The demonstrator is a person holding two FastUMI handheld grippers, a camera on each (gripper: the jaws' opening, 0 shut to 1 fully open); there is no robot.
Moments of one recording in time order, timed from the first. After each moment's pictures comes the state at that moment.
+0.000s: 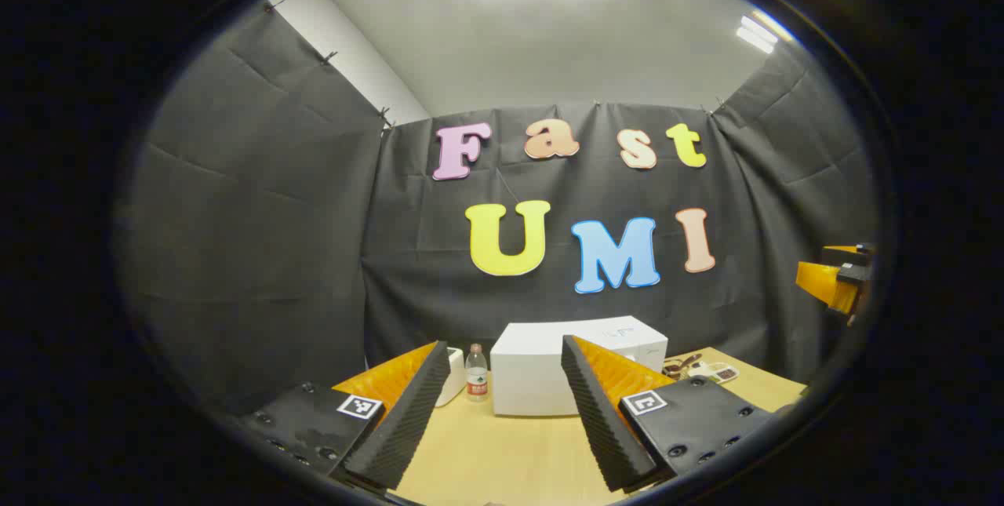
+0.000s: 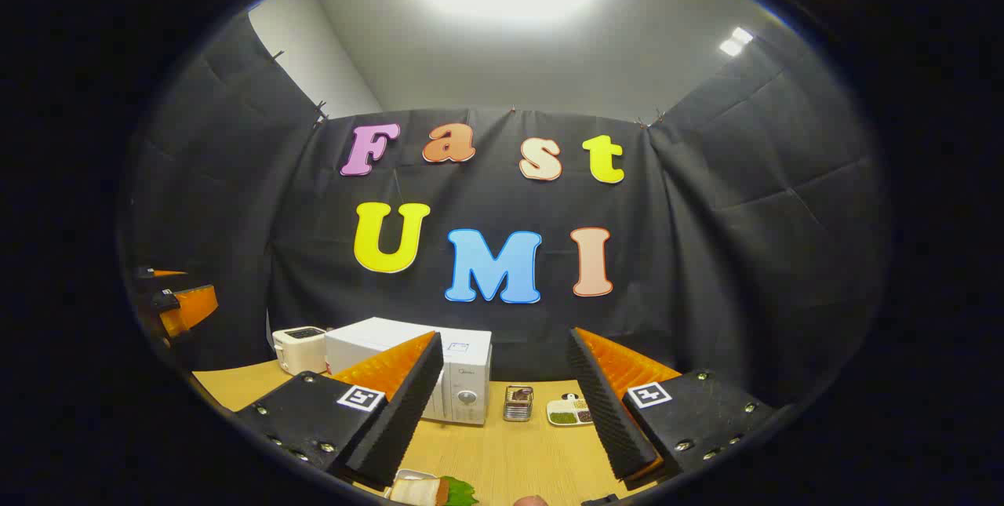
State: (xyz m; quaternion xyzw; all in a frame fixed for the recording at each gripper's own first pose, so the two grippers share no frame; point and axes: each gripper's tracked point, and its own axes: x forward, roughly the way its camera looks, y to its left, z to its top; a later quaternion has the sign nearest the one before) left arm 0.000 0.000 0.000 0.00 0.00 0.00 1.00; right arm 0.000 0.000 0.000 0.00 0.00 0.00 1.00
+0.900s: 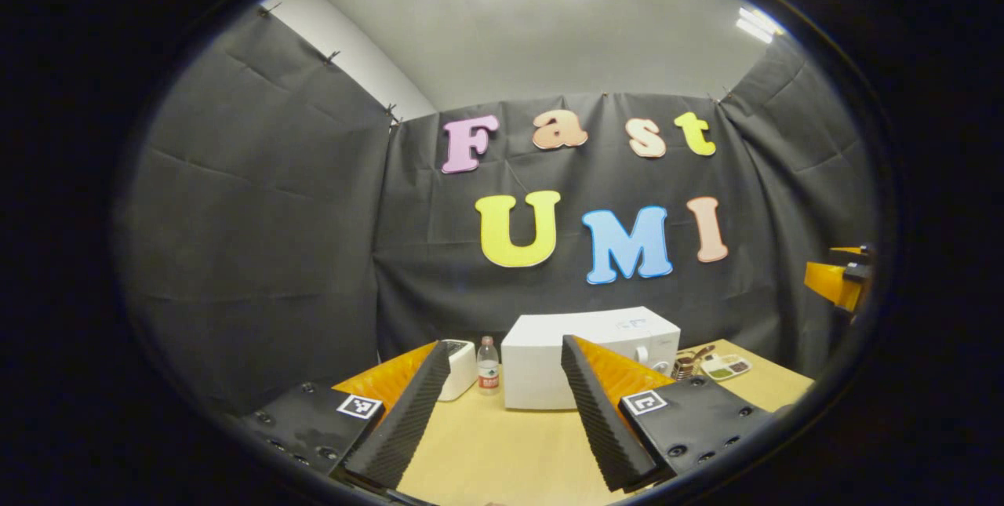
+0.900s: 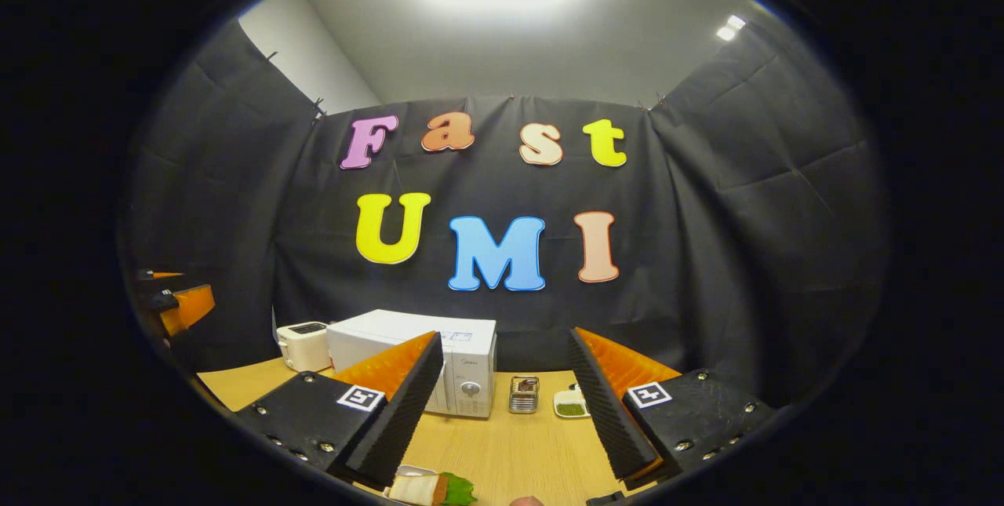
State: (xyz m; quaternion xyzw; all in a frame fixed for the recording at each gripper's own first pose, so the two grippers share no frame) left arm 0.001 0.008 -0.004 0.01 0.01 0.03 1.00; right arm 0.014 -0.006 -0.023 0.02 0.02 0.02 1.00
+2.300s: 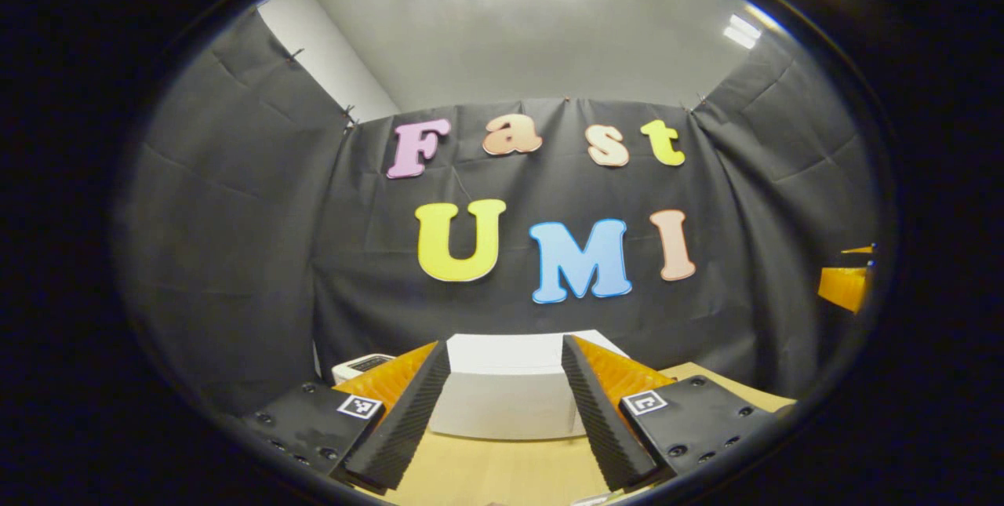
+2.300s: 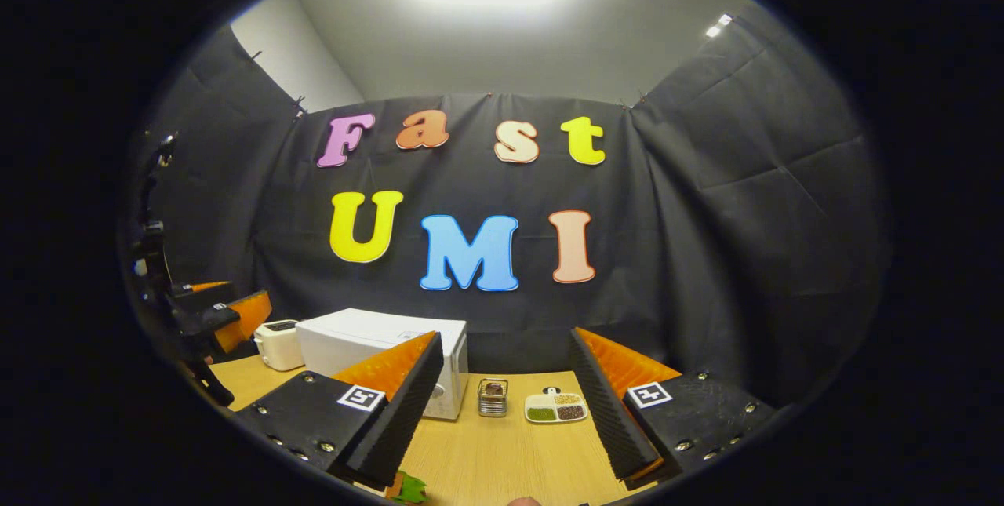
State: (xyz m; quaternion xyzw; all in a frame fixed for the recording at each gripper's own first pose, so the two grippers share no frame) left arm 0.124 -0.145 -0.032 -0.01 -0.02 -0.05 1.00; right arm 0.034 -0.073 -0.025 0.02 0.02 -0.03 1.00
